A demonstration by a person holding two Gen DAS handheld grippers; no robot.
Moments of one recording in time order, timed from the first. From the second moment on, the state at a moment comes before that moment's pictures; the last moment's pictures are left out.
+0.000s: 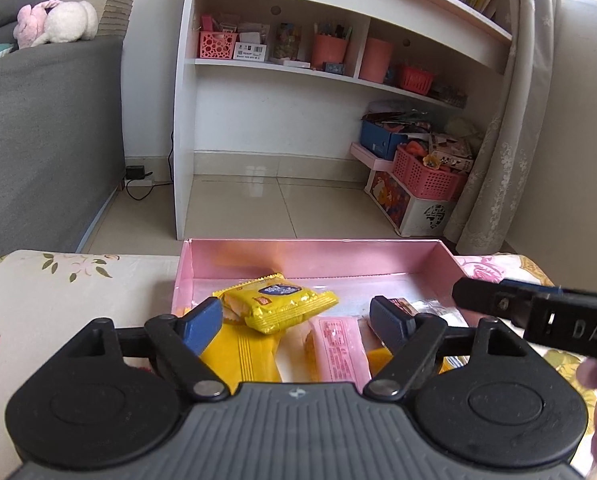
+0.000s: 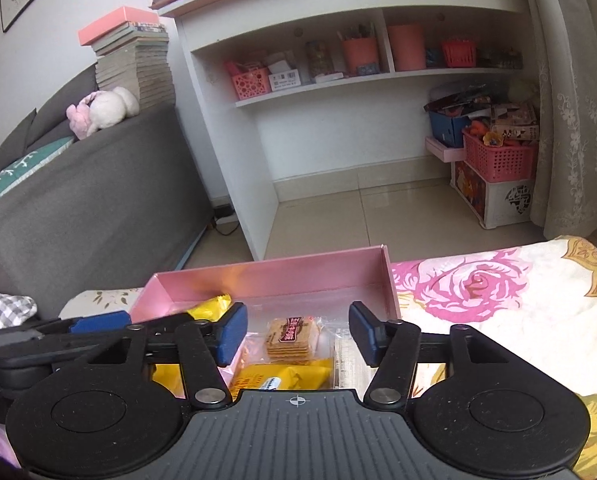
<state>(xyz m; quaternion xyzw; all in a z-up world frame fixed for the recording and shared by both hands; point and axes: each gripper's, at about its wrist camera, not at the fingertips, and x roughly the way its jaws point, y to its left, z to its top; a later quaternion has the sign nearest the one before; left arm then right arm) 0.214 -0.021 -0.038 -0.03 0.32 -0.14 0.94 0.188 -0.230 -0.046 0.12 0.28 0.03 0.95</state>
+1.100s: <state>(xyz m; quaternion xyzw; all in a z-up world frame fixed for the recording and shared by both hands) 0.115 0.008 -0.004 0.00 0.34 -0.15 0.93 0.076 -0.186 0.019 0.06 0.29 0.08 0.95</state>
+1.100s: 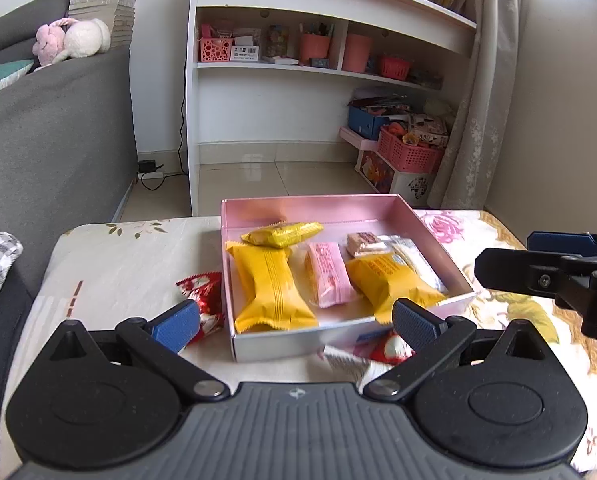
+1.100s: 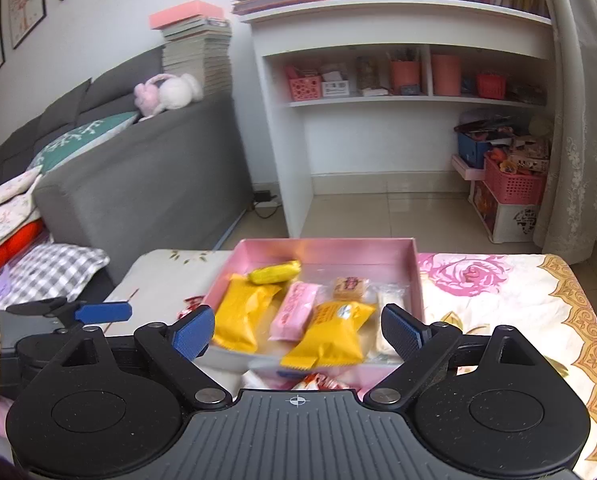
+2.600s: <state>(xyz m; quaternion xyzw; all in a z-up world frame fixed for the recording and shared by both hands) 0.035 -0.032 -0.075 0.11 0.40 -0.30 0.86 0.058 -0.158 -0.068 0.06 0.42 0.08 0.90</state>
